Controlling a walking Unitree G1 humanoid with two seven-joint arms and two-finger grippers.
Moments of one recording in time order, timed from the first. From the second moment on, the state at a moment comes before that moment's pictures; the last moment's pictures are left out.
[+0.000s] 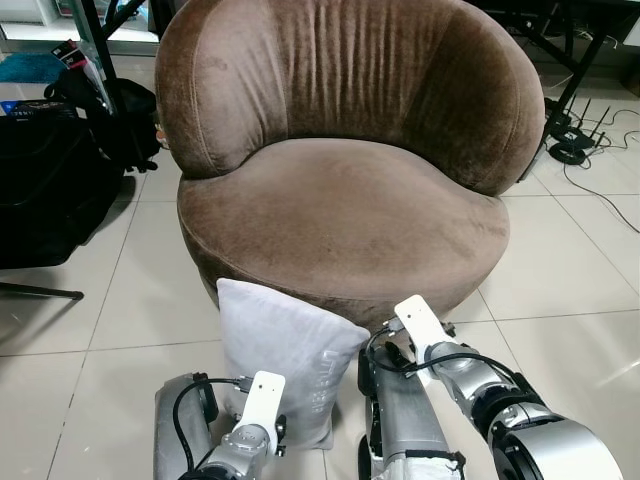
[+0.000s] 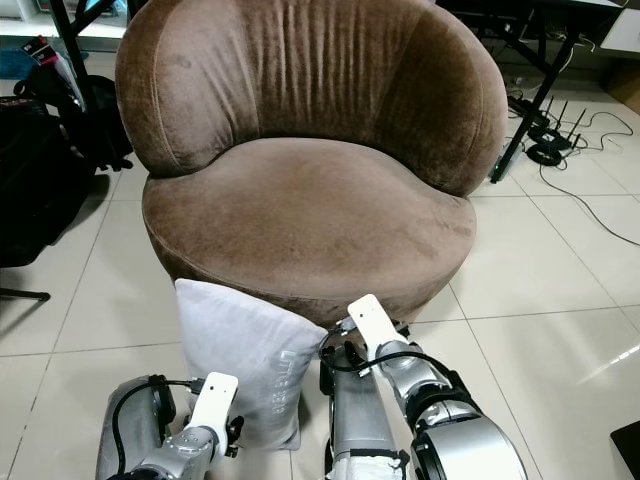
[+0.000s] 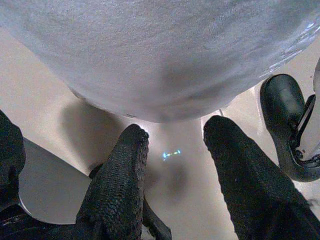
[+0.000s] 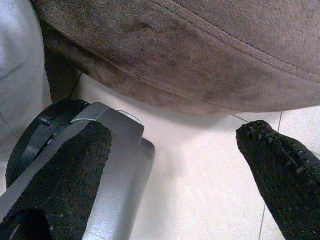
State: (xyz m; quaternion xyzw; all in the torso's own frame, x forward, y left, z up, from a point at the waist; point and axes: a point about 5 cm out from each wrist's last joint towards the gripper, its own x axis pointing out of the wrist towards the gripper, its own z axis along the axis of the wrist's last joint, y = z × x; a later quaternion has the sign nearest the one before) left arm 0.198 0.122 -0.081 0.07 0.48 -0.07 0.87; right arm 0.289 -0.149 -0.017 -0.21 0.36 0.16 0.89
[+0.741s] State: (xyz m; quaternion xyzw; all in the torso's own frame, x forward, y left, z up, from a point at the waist) left arm 0.203 0.123 -0.076 0.07 0.42 -0.04 0.90; right arm 0.289 -0.147 -0.017 -0.25 0.35 0.20 0.88
